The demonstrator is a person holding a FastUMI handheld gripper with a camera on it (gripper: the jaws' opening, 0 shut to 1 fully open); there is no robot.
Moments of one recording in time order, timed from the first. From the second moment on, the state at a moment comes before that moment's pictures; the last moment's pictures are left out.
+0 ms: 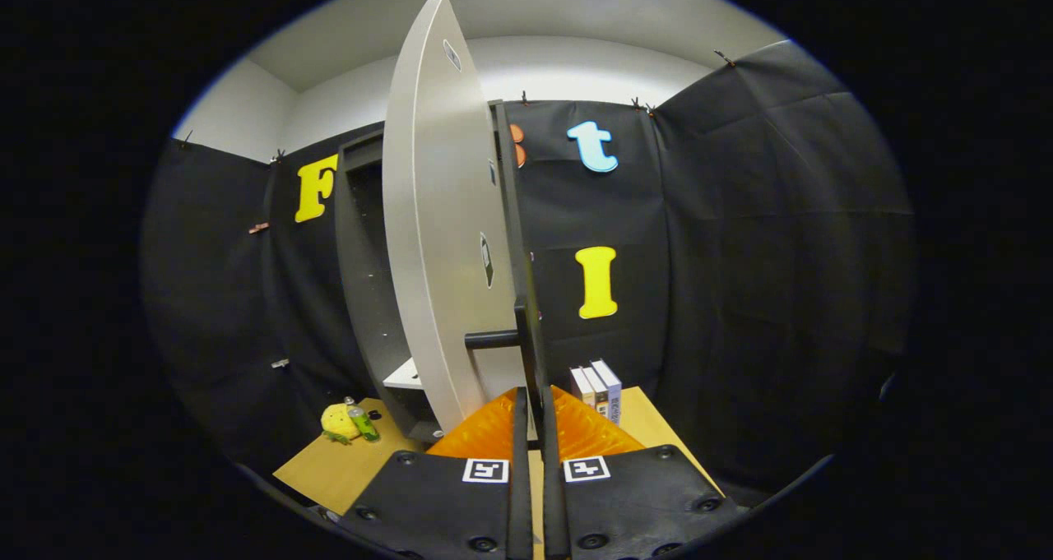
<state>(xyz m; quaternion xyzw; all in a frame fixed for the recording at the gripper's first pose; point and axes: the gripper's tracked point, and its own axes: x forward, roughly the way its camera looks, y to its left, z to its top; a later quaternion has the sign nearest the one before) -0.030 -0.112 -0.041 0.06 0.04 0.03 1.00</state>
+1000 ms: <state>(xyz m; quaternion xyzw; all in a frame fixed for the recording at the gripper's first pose) -0.103 -0.086 -0.048 0.06 0.02 0.01 1.00</state>
